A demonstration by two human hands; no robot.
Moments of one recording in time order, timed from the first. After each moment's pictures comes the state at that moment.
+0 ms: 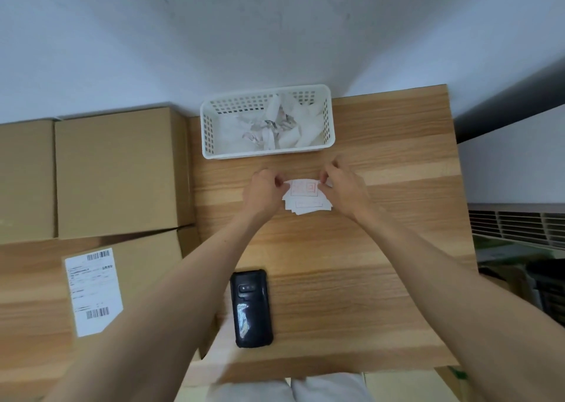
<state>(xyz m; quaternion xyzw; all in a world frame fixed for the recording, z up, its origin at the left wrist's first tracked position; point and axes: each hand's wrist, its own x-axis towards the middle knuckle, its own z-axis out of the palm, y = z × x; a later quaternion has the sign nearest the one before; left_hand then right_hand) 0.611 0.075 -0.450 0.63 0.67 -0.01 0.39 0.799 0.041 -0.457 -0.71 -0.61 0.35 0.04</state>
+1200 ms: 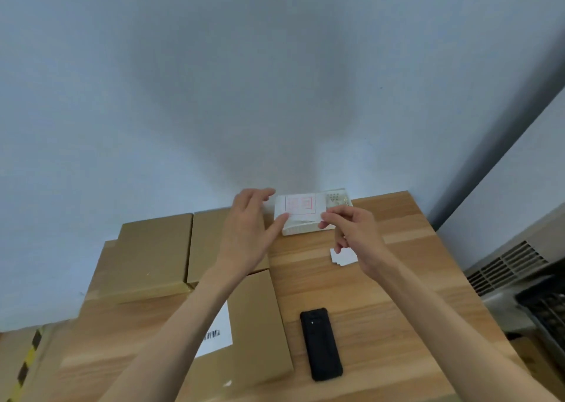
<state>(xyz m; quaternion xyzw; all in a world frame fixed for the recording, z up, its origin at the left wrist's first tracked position) 0.403 -0.041 -0.147 0.79 0.47 0.36 0.16 0.613 -0.099 -0.144 -0.60 -0.34 0.50 0.52</state>
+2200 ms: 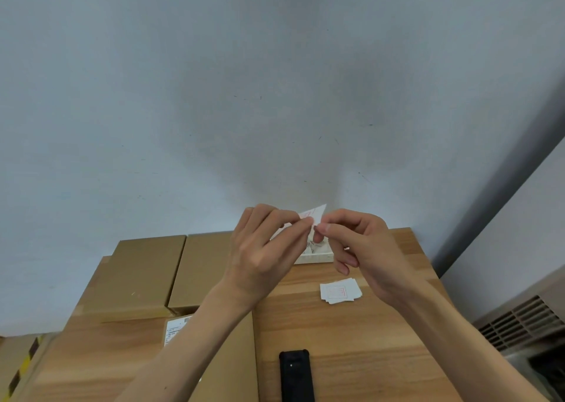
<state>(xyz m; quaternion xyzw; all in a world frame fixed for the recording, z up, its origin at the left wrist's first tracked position) 0.492 -0.060 -0.097 0.81 0.25 0.50 -0.18 0.675 -0.117 -0.064 -0.44 -0.47 0.55 0.53</state>
